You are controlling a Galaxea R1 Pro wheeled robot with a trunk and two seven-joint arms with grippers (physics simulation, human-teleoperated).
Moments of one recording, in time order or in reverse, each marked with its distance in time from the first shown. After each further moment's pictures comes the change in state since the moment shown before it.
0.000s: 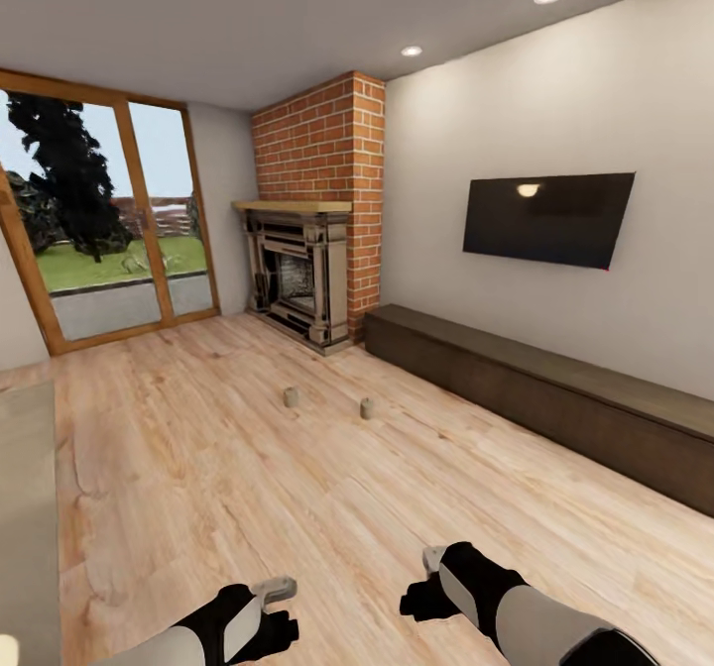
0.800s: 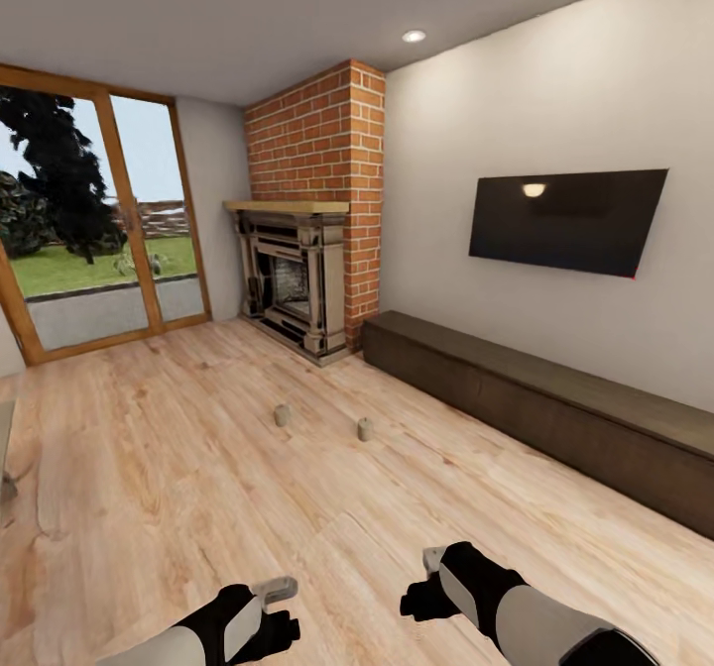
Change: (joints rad) left arm 0.000 -0.001 0.000 0.000 0.018 0.000 0.000; right arm 0.000 0.000 0.000 0.000 0.001 0.001 -0.001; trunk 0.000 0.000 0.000
